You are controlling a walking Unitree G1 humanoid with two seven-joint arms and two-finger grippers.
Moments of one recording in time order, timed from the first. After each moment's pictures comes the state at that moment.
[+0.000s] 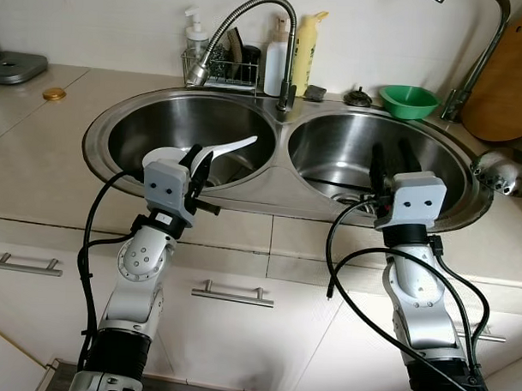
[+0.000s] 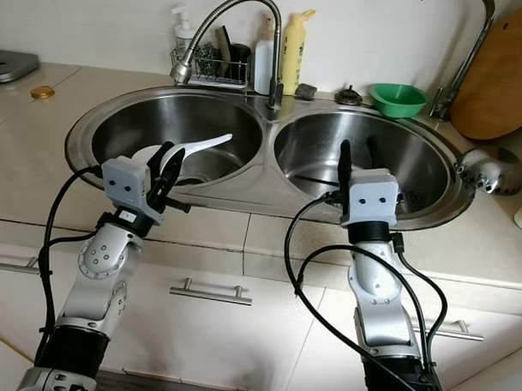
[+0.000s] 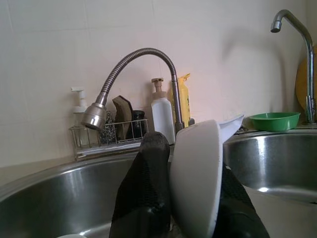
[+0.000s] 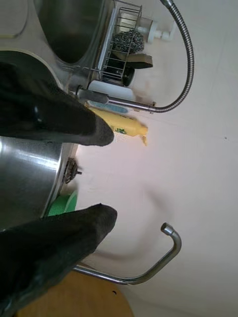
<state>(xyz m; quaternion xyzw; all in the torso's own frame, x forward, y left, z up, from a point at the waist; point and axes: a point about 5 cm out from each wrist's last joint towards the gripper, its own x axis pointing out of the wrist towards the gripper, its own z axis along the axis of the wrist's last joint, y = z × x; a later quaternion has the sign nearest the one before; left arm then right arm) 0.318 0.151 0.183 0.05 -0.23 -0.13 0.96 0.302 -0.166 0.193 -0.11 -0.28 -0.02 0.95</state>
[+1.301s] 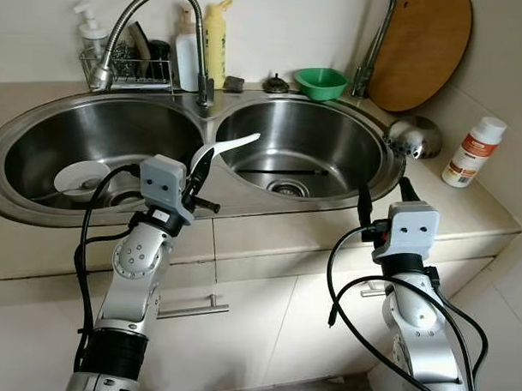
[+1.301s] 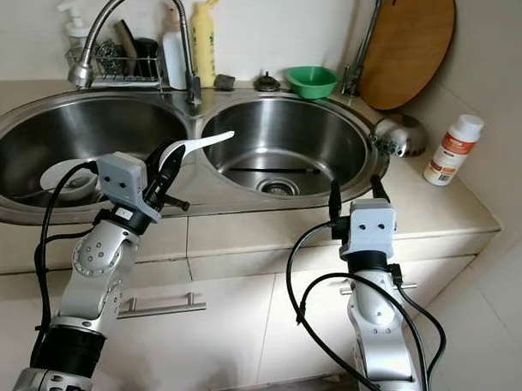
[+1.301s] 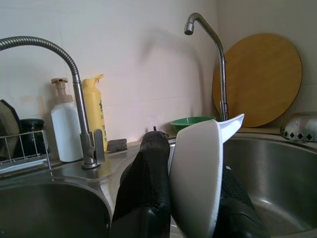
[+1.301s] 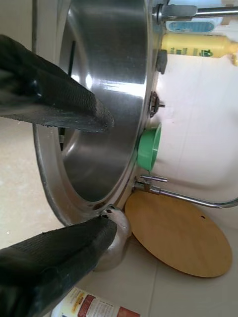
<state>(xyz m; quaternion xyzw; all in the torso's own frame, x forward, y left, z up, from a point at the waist) 0.317 0.156 0.188 0.05 -0.22 -0.15 0.96 0.287 -0.165 0.156 -0.08 -0.17 -0.01 0.98</state>
